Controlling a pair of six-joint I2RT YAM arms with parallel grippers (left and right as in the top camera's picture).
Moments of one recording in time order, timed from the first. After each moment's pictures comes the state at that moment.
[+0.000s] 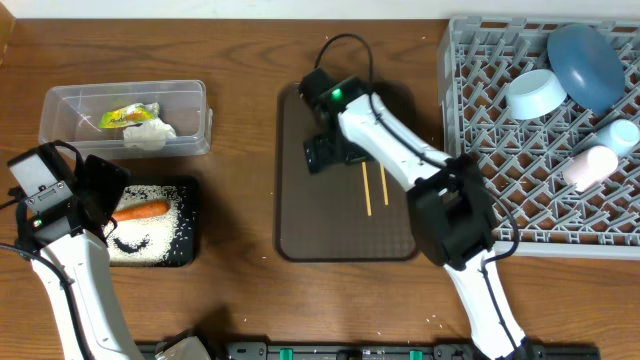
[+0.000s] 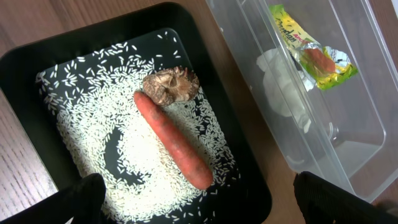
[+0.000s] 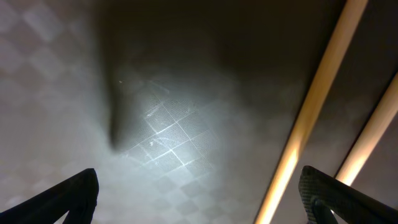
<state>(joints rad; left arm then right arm) 0.56 1.23 0.98 -0.73 0.00 -0.63 0.63 2.38 2.02 -1.18 0.05 0.42</state>
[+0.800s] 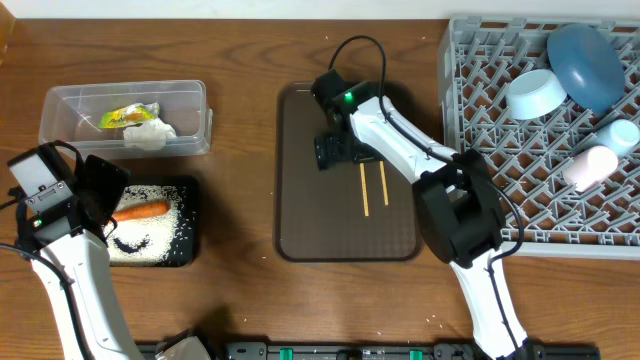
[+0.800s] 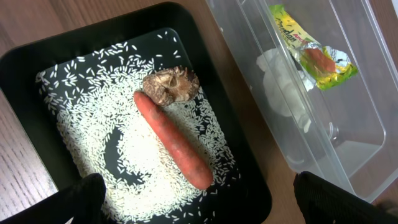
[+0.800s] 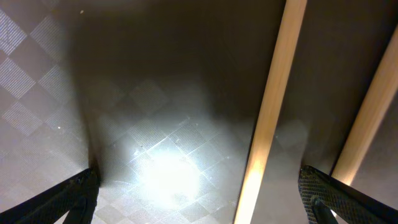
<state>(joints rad) 0.56 1.23 0.98 -0.73 0.00 -0.63 0.57 2.36 1.92 -1.06 0.03 0.44</state>
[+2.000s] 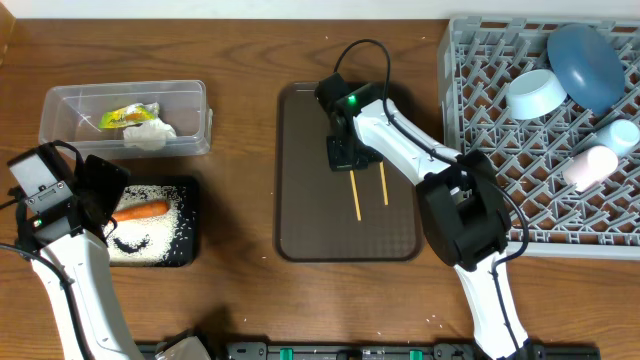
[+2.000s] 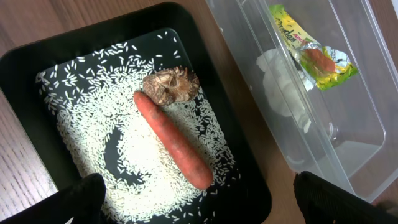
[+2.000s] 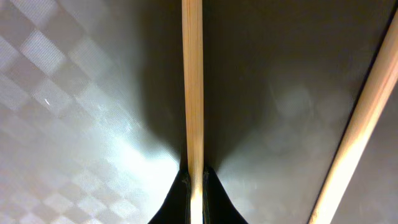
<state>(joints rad) 0.56 1.23 0.98 -0.73 0.00 -0.63 0.57 2.33 1.87 -1.08 0.00 0.47</state>
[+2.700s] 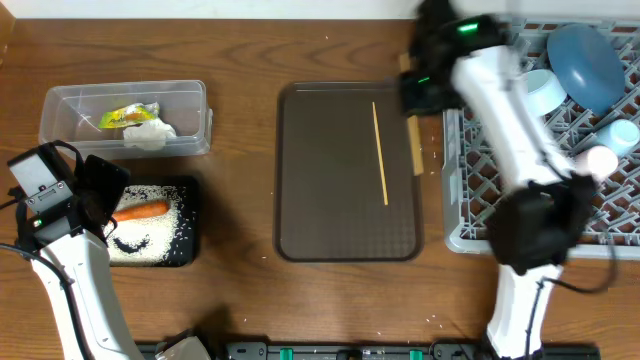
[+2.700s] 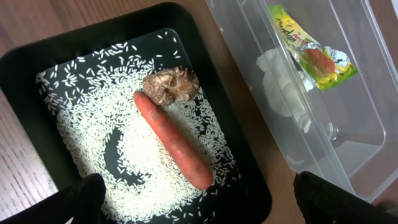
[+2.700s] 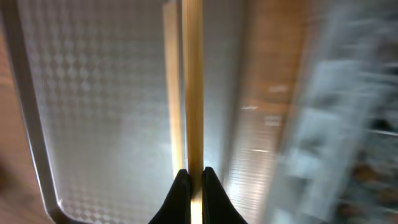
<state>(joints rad) 0.56 1.23 0.98 -0.73 0.00 -0.63 0.21 2.12 2.13 -1.37 -0.13 0.21</state>
